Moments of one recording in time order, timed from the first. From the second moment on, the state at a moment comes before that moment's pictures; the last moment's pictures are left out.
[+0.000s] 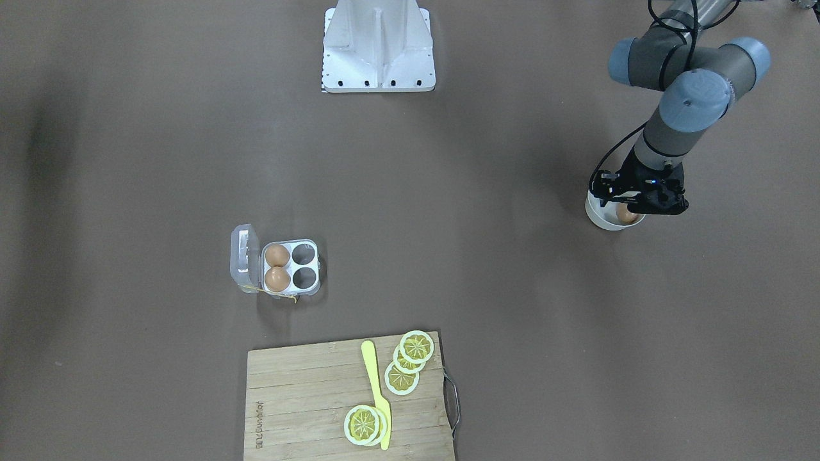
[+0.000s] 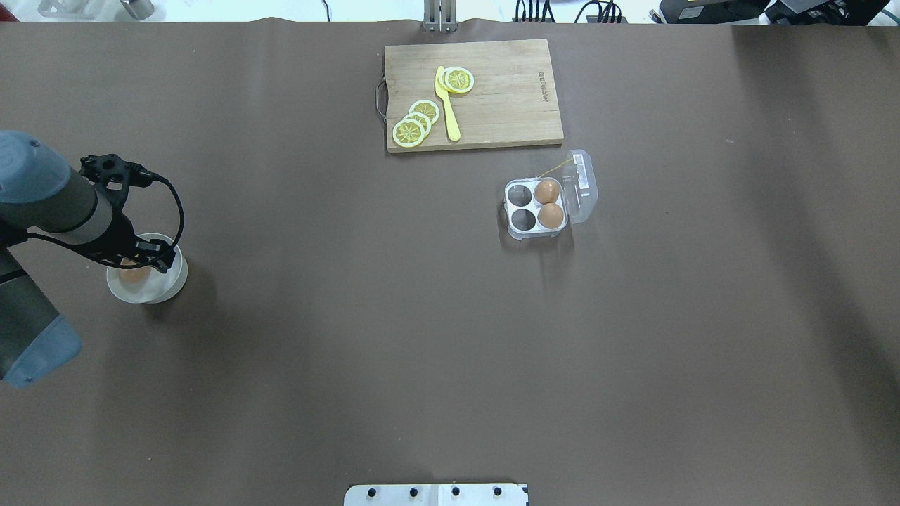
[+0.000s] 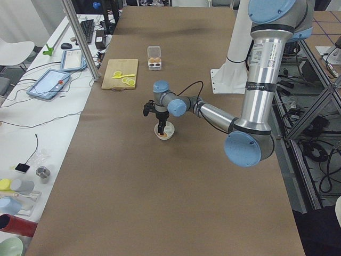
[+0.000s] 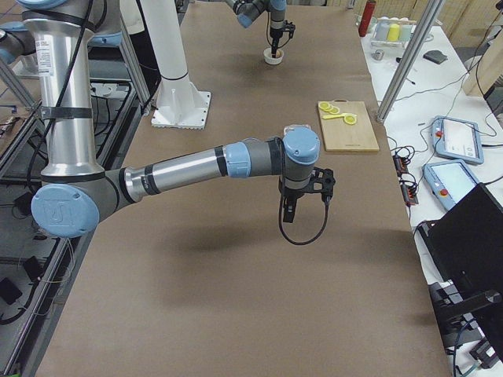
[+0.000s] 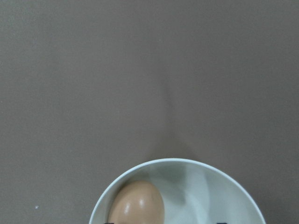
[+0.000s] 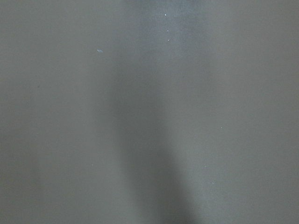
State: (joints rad) left arm -0.80 -1.69 -1.77 -1.76 -2.02 -0.76; right arm 1.50 -1.55 1.84 -1.73 2.47 0.23
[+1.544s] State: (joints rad) left arm -0.79 -1.71 -1.75 -1.76 -2.01 -0.76; right arm 1.50 -1.55 1.84 -1.73 2.46 0.23
